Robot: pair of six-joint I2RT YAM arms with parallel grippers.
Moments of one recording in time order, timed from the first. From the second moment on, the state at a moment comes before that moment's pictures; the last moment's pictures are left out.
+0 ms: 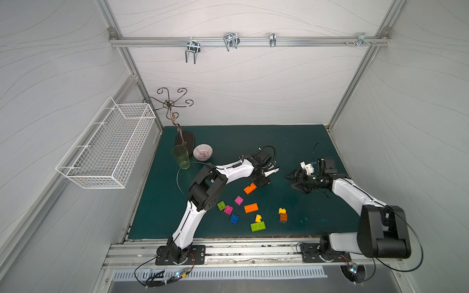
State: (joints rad) left arm -0.78 2.14 1.56 -0.60 0.22 0.23; right arm 0.05 1.35 0.71 -0.43 -0.85 0.52
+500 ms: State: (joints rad) left arm -0.78 1.66 1.17 -0.37 0.28 0.13; right arm 0.21 1.42 0.77 -0.38 -1.05 0.57
